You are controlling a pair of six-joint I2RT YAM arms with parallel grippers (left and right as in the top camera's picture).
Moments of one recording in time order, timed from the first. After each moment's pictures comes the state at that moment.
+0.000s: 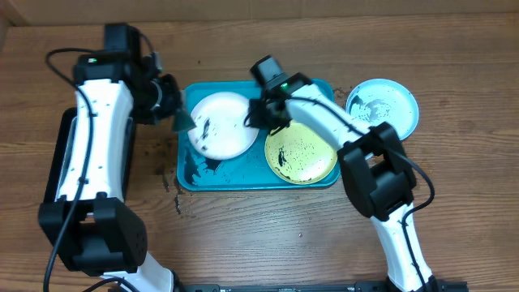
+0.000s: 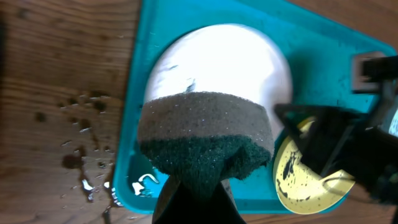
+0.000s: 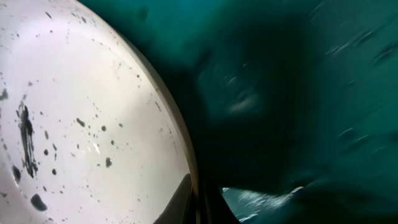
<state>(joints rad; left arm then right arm) 0.04 1.80 1.68 -1.19 0.24 -0.29 0.59 2.33 1.85 -0.77 -0.22 0.57</state>
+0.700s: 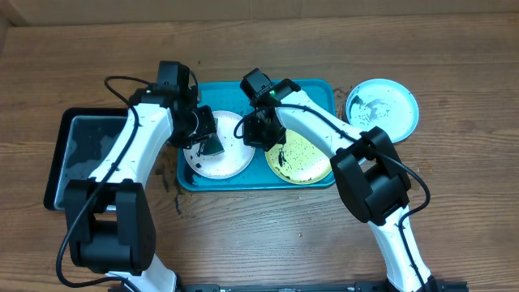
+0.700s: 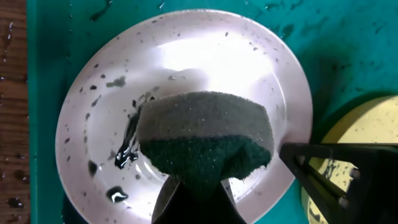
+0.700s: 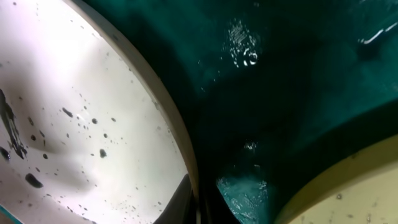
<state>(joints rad) -0.08 1.80 1.30 -0.84 0.23 -0.37 0.63 2.33 1.86 -0.95 -0.28 0.62</state>
